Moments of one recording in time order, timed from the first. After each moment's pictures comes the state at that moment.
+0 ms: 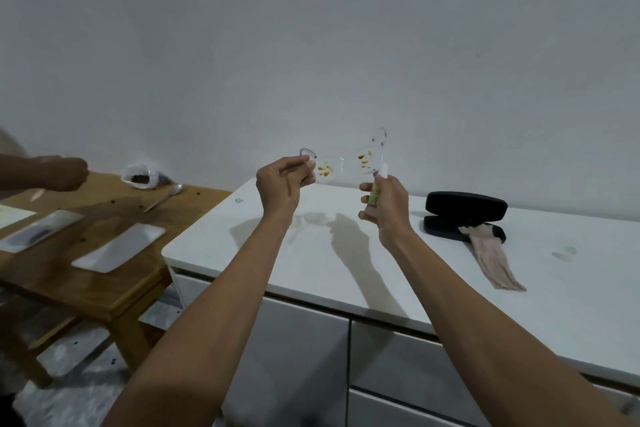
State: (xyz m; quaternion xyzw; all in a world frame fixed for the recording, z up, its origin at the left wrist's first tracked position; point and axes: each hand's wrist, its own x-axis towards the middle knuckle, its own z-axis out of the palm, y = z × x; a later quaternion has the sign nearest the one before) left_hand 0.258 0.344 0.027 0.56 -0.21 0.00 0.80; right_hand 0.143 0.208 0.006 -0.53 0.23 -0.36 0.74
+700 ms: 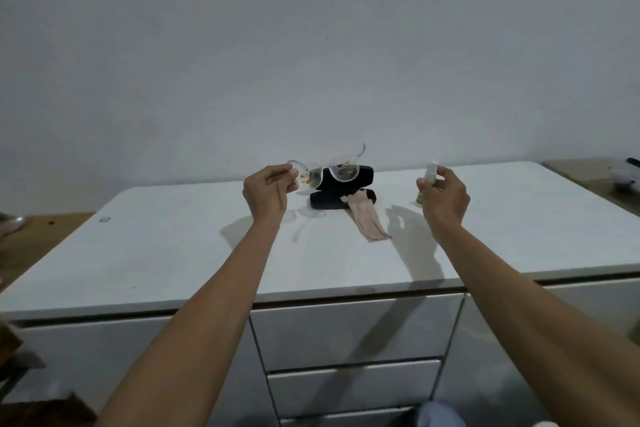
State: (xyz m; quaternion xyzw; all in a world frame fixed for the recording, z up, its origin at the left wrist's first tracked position) left_hand 0.153 0.205 -0.017 0.58 -0.26 -0.10 0.77; right_hand -0.090 0.049 -0.035 -0.56 0.48 -0.55 0.39
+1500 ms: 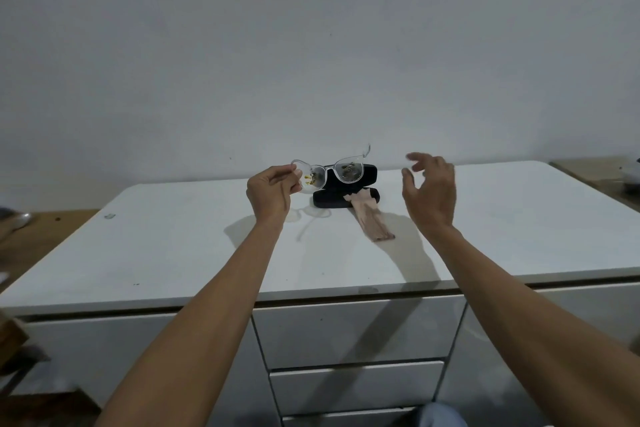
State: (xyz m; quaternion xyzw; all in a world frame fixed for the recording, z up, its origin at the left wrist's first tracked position) left_hand 0.150 0.203 -0.020 0.58 -0.25 -0.11 0.77; right_hand -0.074 0.064 -0.032 -0.72 0.37 -0.57 0.11
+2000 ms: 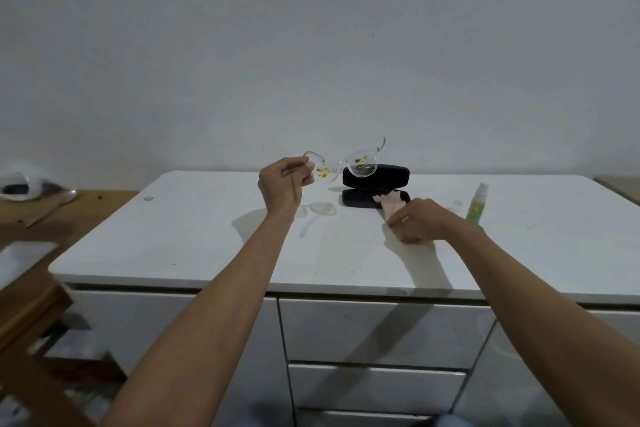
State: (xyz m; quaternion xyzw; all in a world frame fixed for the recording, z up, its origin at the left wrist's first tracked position) left_hand 0.173 0.232 -0.012 0.56 -0.24 -0.09 0.79; right_hand -0.048 0.077 -0.024 -0.91 0.36 -0.02 0.19
